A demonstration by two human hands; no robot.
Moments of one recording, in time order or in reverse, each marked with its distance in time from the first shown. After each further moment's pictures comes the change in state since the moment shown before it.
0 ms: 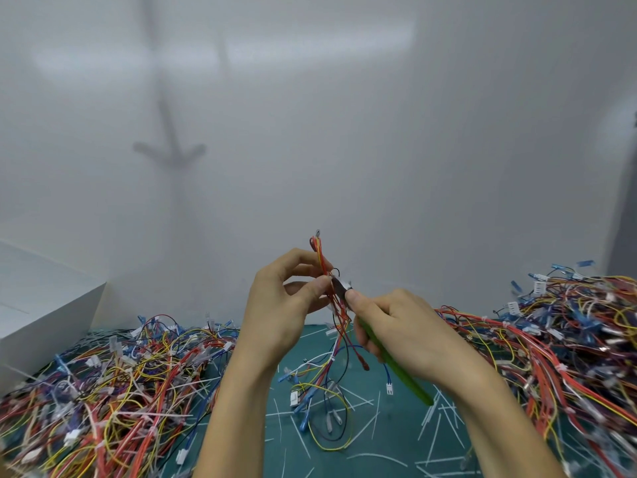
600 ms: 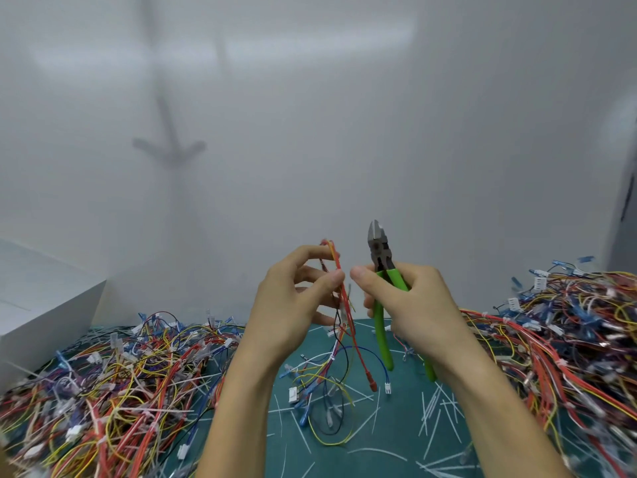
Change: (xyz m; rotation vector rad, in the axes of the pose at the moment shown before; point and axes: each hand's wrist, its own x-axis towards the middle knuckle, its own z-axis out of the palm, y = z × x) left_hand -0.004 0.007 0.003 0.059 -0.076 -0.048; right_hand 0.004 -0.001 -0.001 0.450 0.249 -0.051
